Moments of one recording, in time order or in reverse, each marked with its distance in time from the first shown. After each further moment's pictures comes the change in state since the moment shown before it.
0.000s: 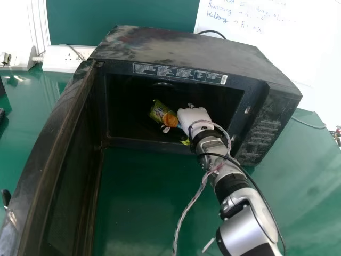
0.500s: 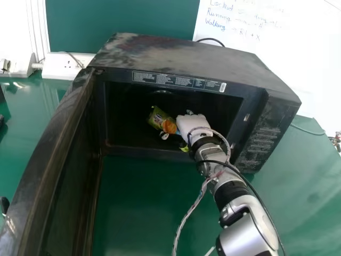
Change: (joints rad) left arm 0.005 0.000 -0.004 -0.003 0.001 -0.001 0.003; right arm -0.021 0.001 -0.002 0.000 0.005 -0.003 -0.006
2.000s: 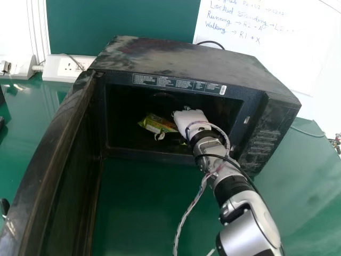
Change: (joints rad) left arm 0.002 0.000 -0.005 -0.003 0.000 0.005 0.010; right arm -0.042 -0.001 0.016 0.001 0.013 -0.027 0.028
